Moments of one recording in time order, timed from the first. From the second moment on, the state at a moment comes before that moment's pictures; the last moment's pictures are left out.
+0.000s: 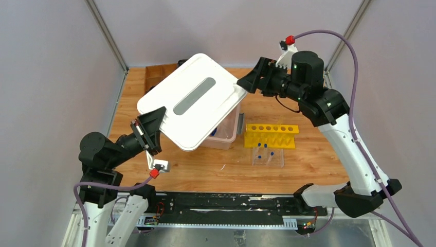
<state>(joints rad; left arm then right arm) -0.18 0.48 1.00 -0.45 0.77 1.67 0.60 1.27 1.71 -0.70 -0.12 0.56</state>
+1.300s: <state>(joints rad) -0.18 0.49 0.85 -0.41 0.90 2.09 0.34 1.28 1.34 0.16 -1.07 1.22</state>
